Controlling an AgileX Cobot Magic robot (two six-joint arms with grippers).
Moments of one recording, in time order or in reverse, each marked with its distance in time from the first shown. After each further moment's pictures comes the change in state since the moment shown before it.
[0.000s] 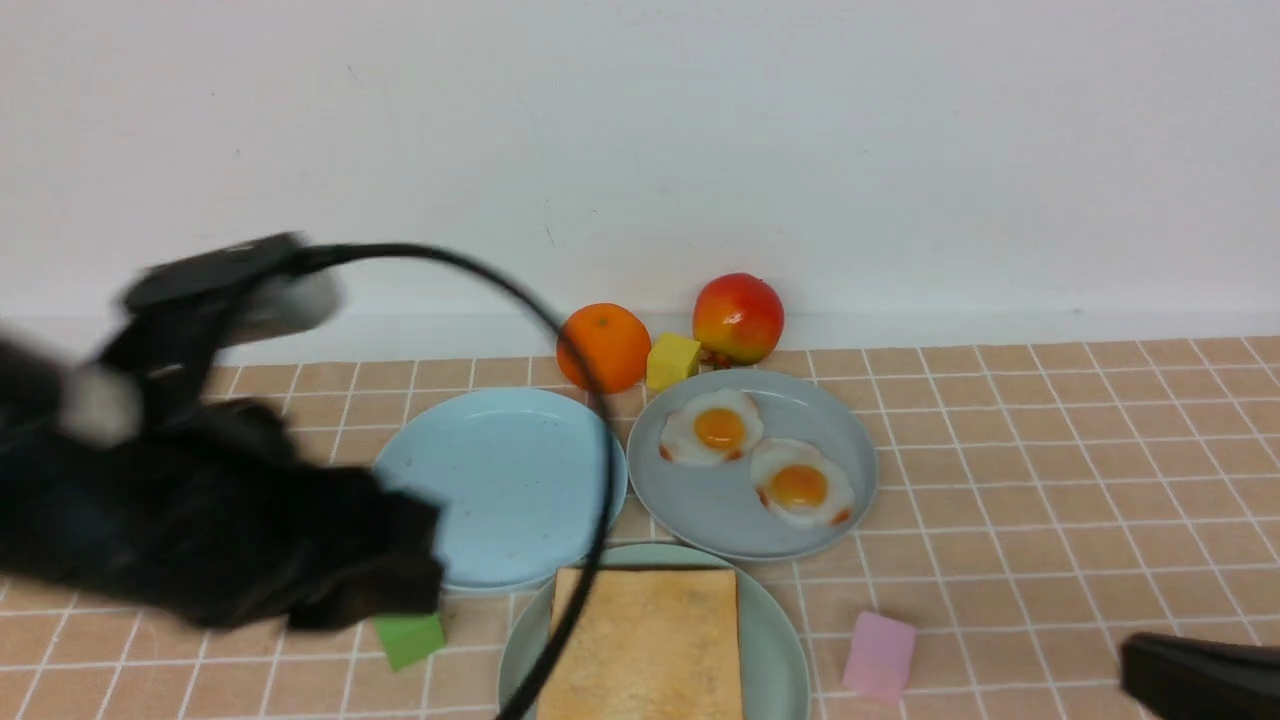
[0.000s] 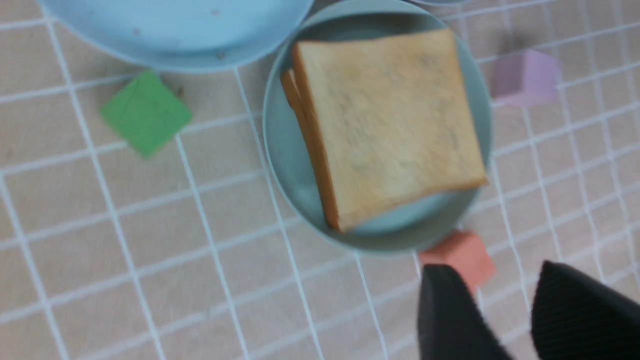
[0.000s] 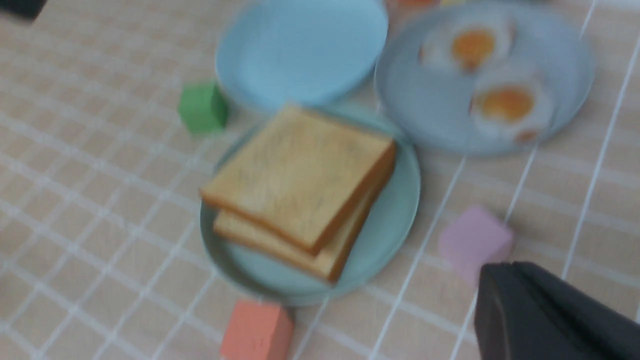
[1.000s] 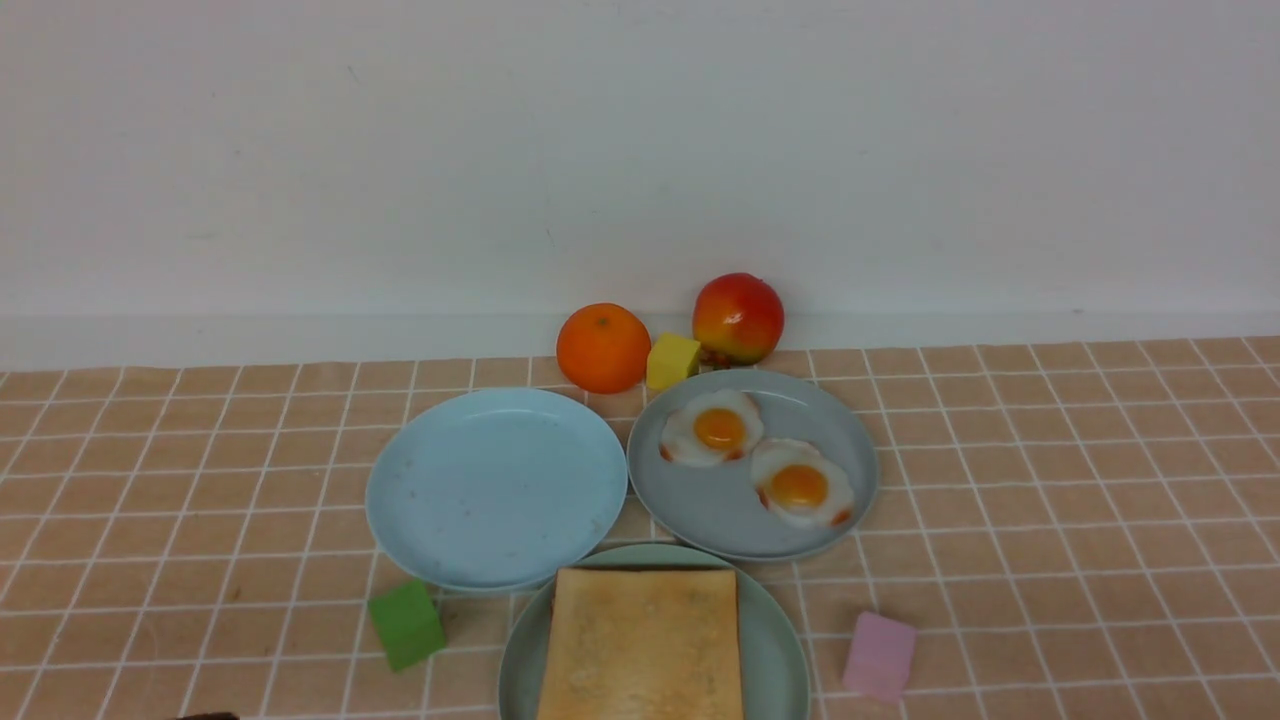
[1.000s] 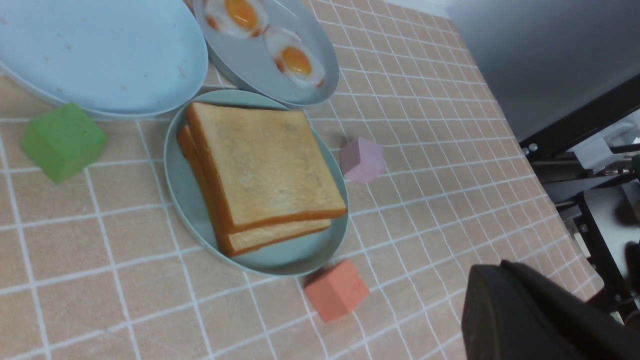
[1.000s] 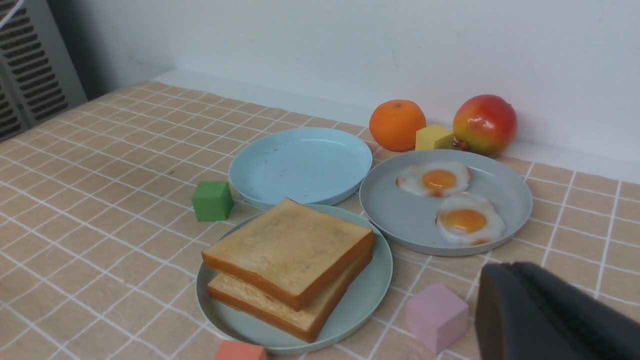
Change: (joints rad) right arm 0.000 -0.434 0.096 -0.098 0.111 -0.003; left arm 0.000 -0.668 0.401 -0.142 -0.227 -0.029
